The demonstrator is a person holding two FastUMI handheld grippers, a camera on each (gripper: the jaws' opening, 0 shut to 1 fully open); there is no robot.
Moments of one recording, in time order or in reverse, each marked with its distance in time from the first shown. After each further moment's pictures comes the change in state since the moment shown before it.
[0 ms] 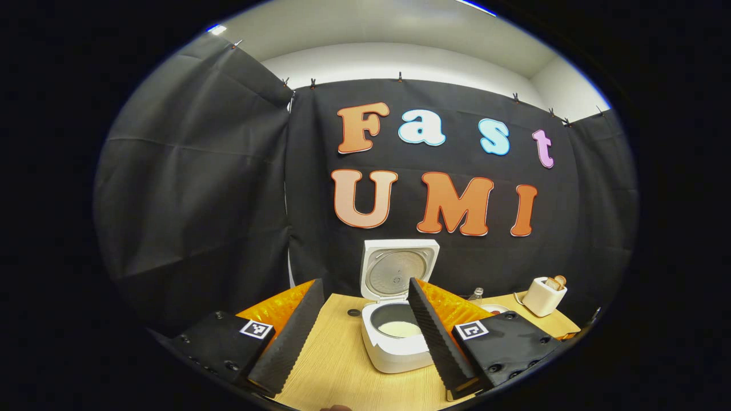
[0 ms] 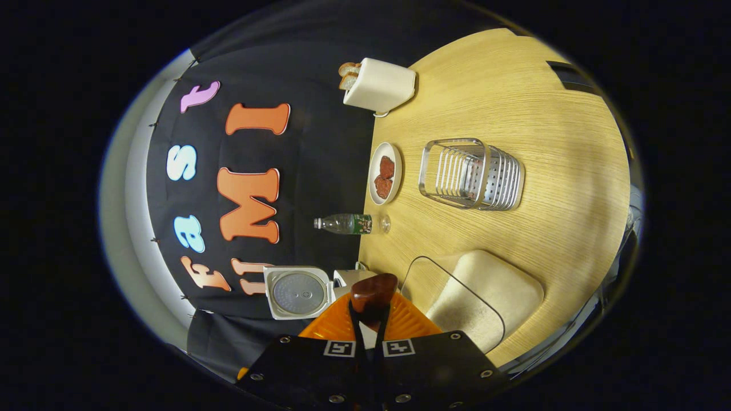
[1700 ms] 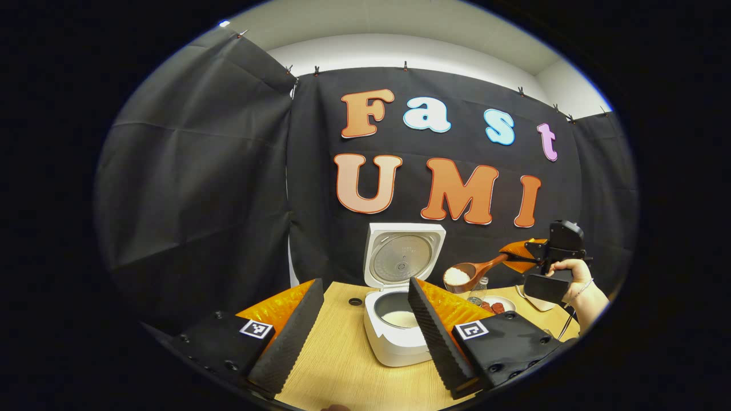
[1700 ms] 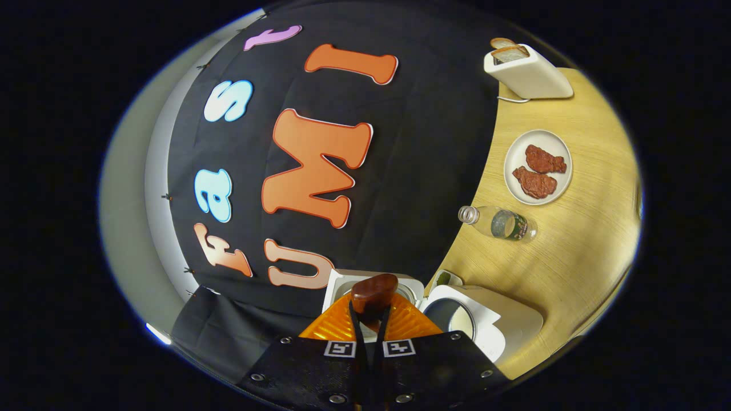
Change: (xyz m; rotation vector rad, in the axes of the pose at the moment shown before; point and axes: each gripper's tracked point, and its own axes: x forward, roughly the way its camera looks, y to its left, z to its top) left arm 0.017 0.016 -0.038 -0.015 0.064 -0.005; right arm 0.193 0.271 -0.059 -0.281 0.019 0.172
